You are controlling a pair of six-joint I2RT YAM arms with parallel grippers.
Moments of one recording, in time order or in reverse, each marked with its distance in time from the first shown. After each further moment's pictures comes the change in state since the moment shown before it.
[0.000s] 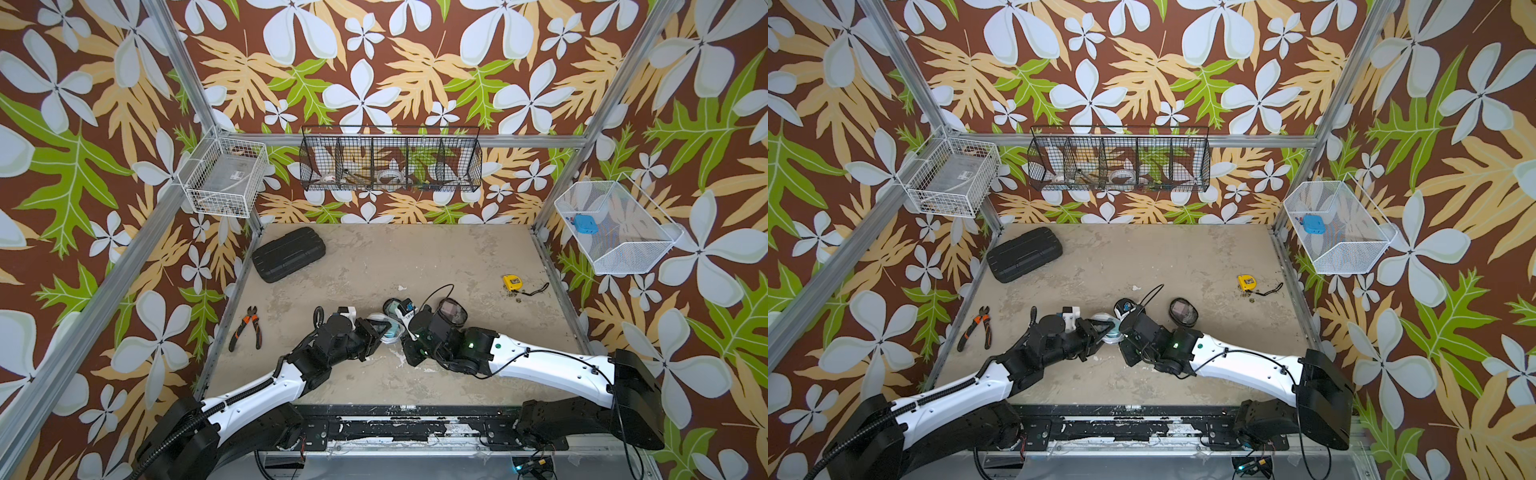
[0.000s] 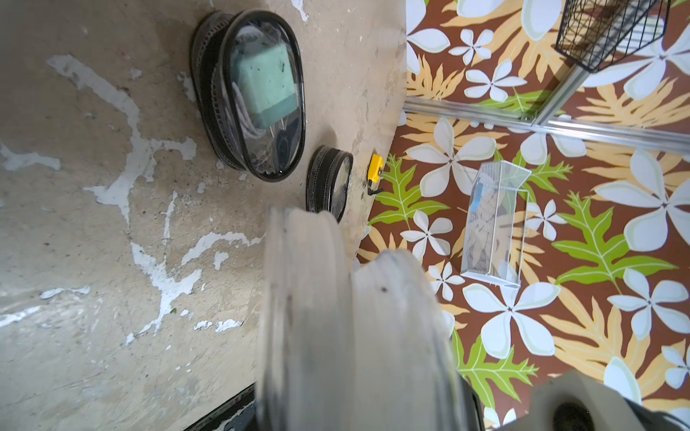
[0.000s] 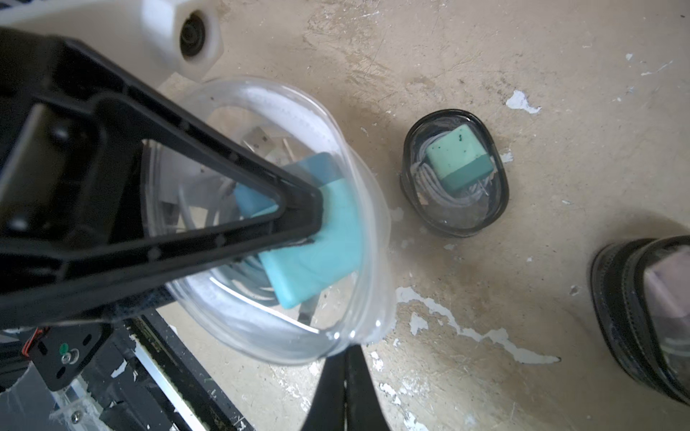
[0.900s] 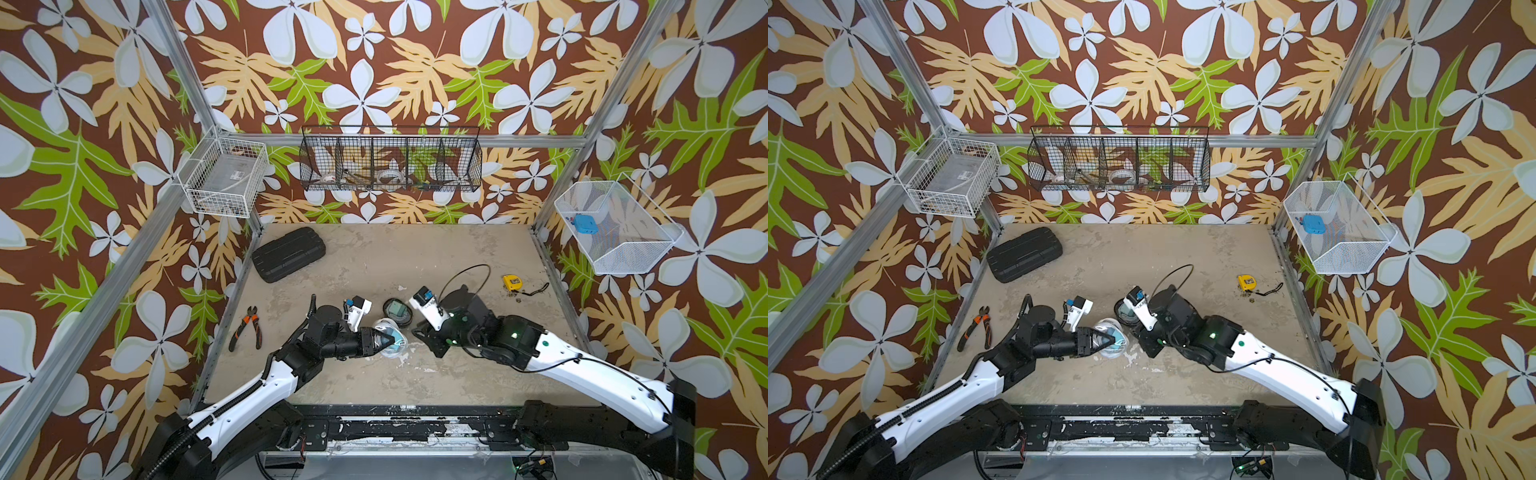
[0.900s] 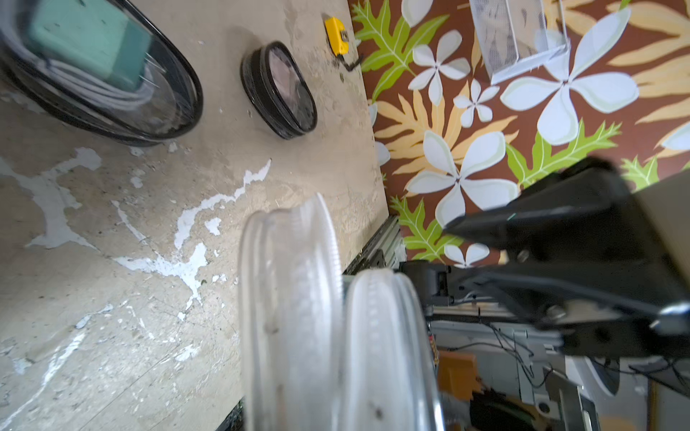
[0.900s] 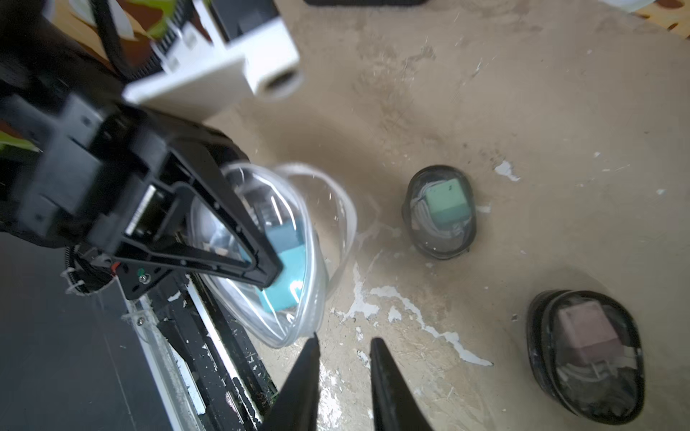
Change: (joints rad) left arm 0.121 -0.027 0.089 -0.201 0.483 0.691; right arm -0.166 -0.237 0.095 -0.177 -0.282 -0.243
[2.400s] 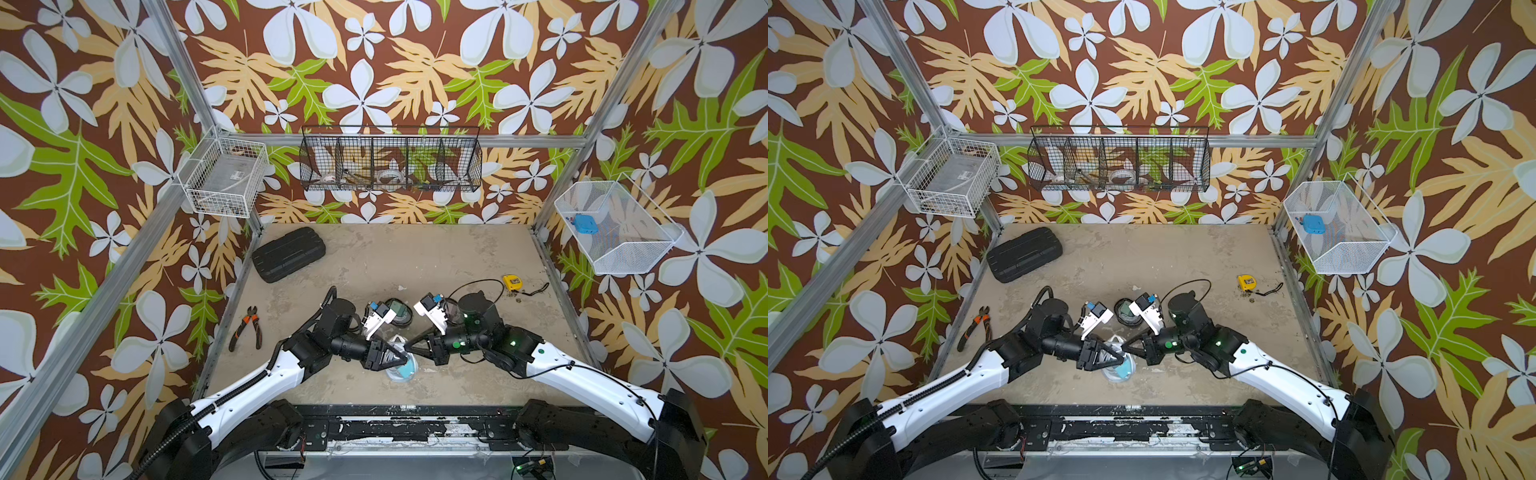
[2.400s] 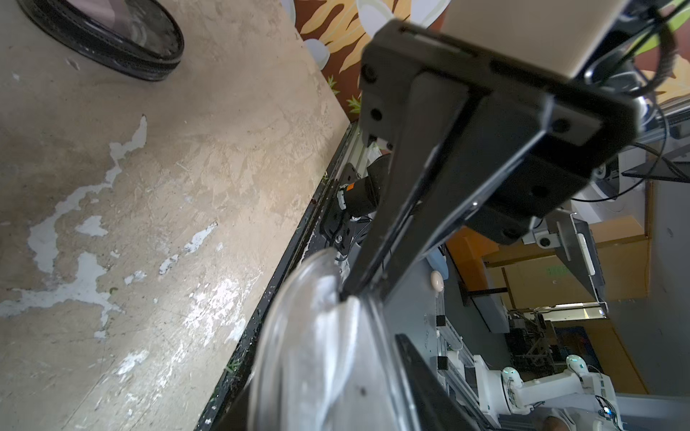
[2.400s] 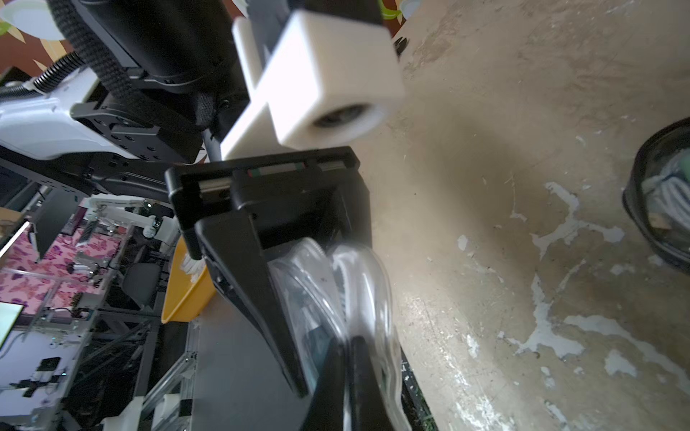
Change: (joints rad) left arm -0.080 0.028 0.108 -0.117 0.200 0.316; right arm -0.103 -0.043 -0.304 0.446 -0.576 0.354
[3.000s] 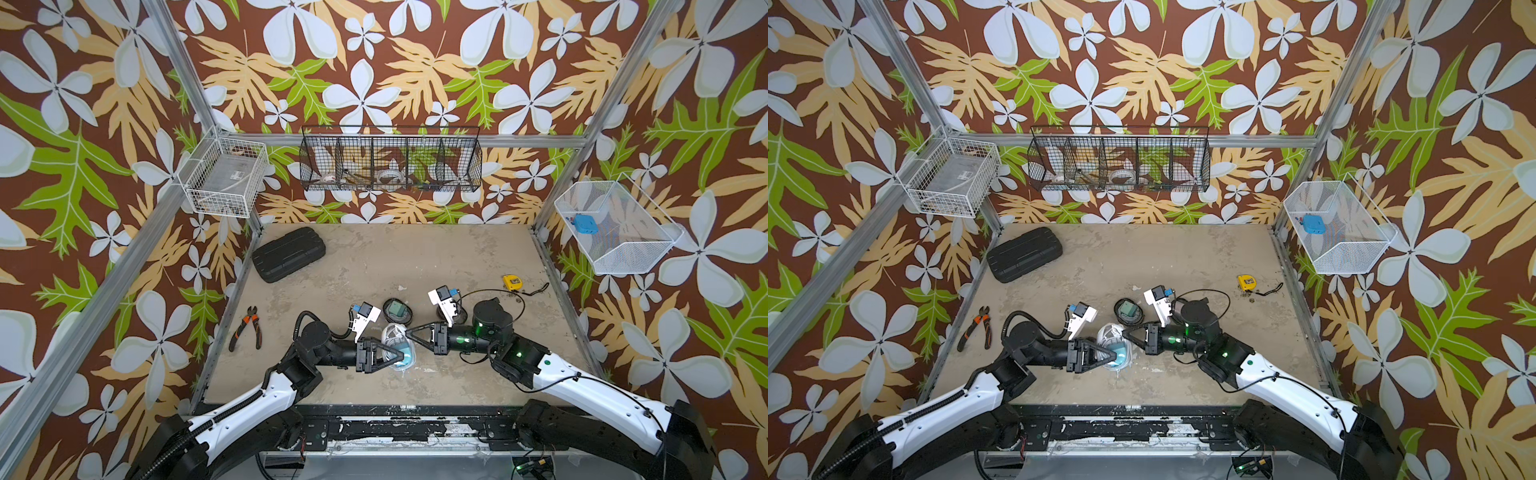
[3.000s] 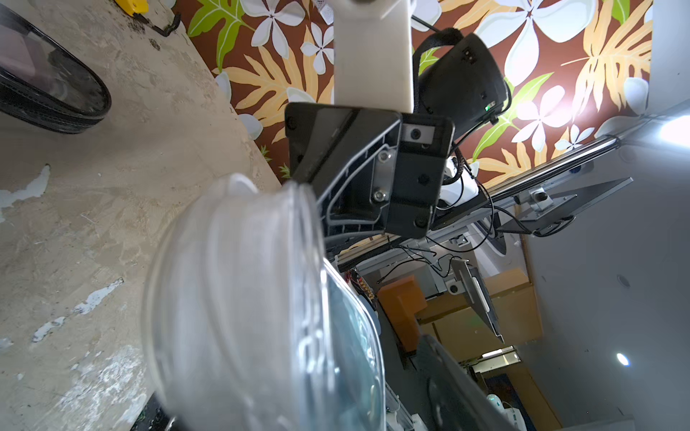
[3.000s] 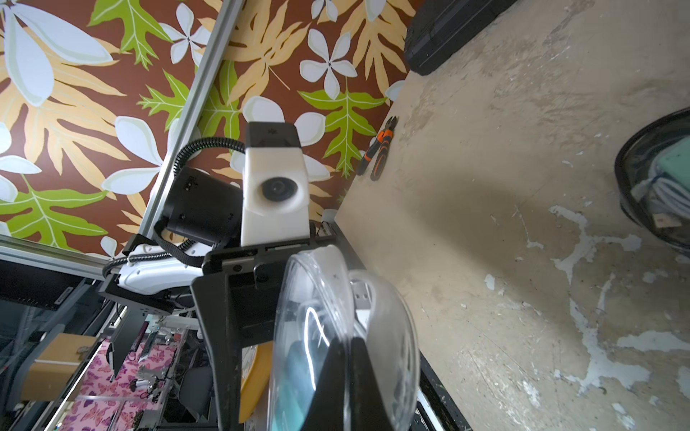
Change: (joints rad) left arm 0.003 -0.103 -0.269 0.687 -0.010 -0.524; right arm 0.000 -0.074 -0.090 0.275 0.157 0.374
